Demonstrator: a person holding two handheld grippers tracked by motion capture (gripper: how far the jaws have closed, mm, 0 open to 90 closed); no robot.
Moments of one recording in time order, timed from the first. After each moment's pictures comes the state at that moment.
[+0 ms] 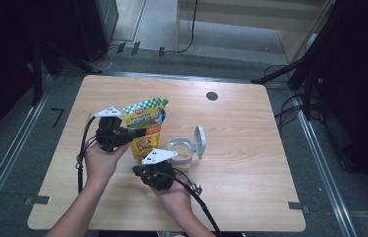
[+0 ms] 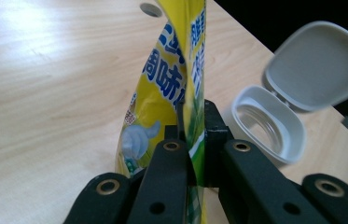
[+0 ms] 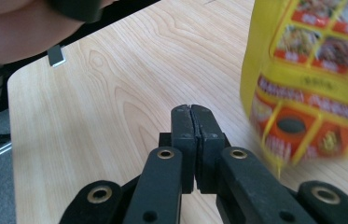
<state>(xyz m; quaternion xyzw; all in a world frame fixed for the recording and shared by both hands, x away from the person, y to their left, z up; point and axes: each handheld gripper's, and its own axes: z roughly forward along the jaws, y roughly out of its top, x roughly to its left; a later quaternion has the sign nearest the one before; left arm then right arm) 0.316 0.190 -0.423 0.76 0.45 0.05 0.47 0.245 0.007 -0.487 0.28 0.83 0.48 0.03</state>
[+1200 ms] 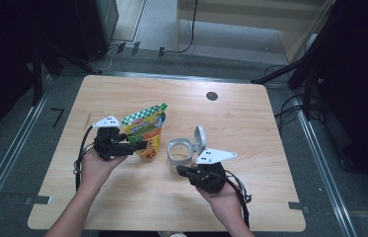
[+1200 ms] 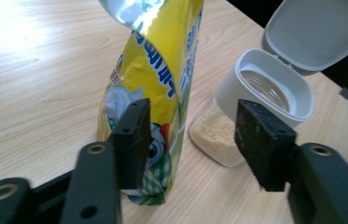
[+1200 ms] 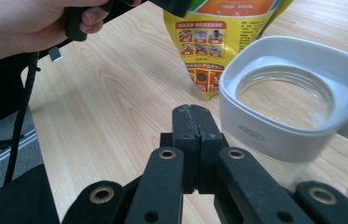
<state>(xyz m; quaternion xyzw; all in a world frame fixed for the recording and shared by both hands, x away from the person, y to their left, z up) 0.299 0.203 -0.442 0.78 0.41 0.04 0.47 0.231 -0.115 -0.451 0.31 0.81 0.49 0.04</state>
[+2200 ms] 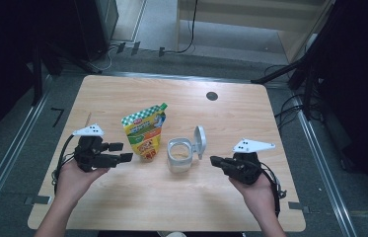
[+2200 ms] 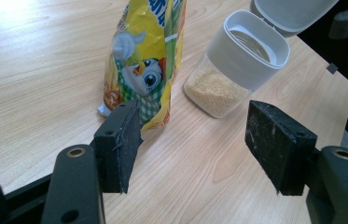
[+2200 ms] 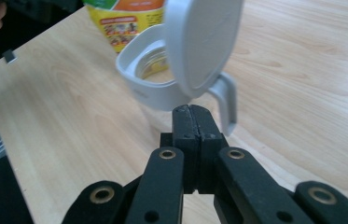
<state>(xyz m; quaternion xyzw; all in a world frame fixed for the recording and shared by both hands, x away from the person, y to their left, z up) 0.267 0.236 -0.434 0.79 0.42 0.03 0.44 0.251 -0.194 -0.436 0.38 0.80 0.46 0.07</state>
